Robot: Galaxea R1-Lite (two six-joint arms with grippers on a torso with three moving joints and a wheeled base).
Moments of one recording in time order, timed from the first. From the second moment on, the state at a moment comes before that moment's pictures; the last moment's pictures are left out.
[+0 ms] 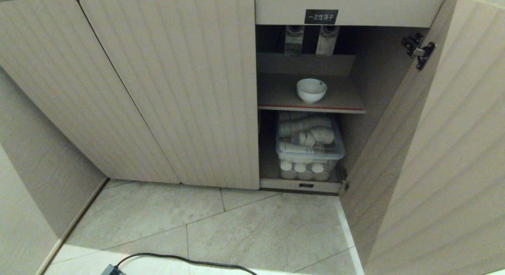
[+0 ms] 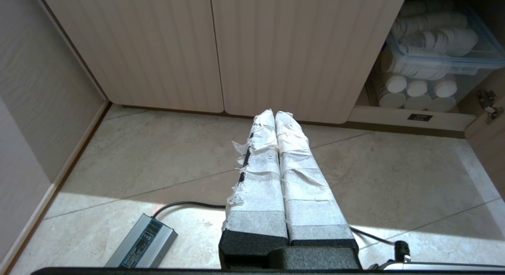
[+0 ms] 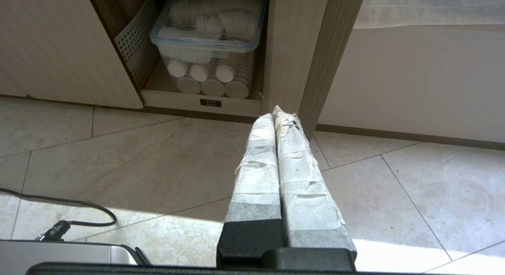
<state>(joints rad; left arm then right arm) 0.00 0.00 0.00 0.00 0.01 -0.03 0.00 0.00 0.00 0.00 -0.01 -0.04</state>
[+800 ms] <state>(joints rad) 0.00 0.00 0.00 0.00 0.01 -0.03 0.00 0.00 0.00 -0.04 -0.01 0.00</state>
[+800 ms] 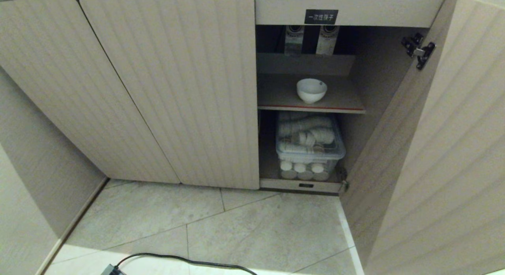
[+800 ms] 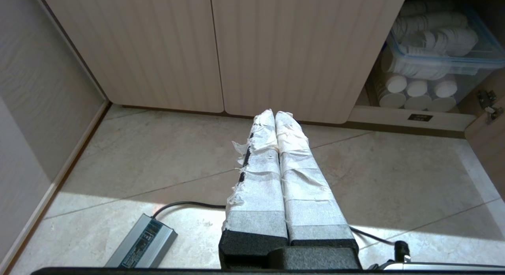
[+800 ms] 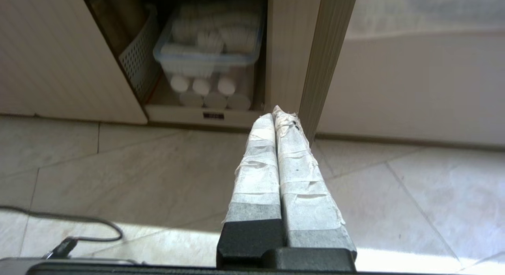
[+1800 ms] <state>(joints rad) 0.00 0.00 0.00 0.00 0.01 -0.03 0.00 0.03 -0.15 -0.10 -0.35 -0.11</state>
